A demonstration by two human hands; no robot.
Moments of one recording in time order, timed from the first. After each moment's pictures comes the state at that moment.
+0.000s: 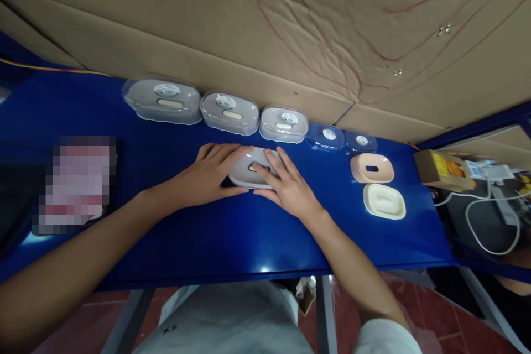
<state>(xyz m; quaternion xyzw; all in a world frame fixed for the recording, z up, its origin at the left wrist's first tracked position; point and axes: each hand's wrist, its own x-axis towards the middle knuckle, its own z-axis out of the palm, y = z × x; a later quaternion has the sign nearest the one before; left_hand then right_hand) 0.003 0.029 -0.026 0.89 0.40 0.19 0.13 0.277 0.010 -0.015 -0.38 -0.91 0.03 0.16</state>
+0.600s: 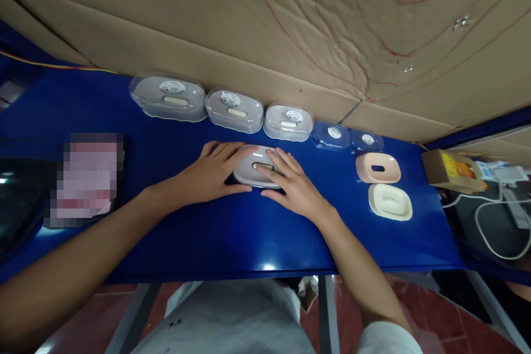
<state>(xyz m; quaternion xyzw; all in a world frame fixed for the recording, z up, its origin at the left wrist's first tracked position) 0.001 0.029 -0.024 0.90 0.40 0.15 0.12 0.284 0.016 -0.016 -0.34 -0.91 0.14 0.17</state>
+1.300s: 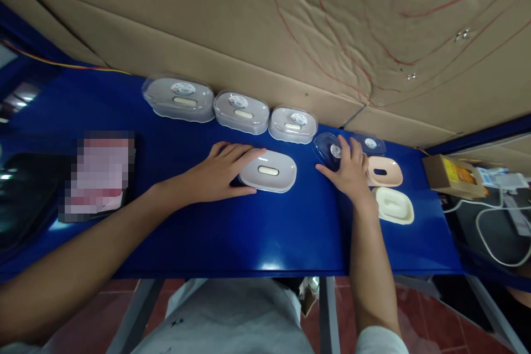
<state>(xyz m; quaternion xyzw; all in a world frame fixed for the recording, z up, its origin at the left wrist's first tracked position) 0.001 0.027 -0.013 0.90 0.38 0.15 0.17 0.386 0.054 -0.004 -0.66 -0.74 0.01 0.13</state>
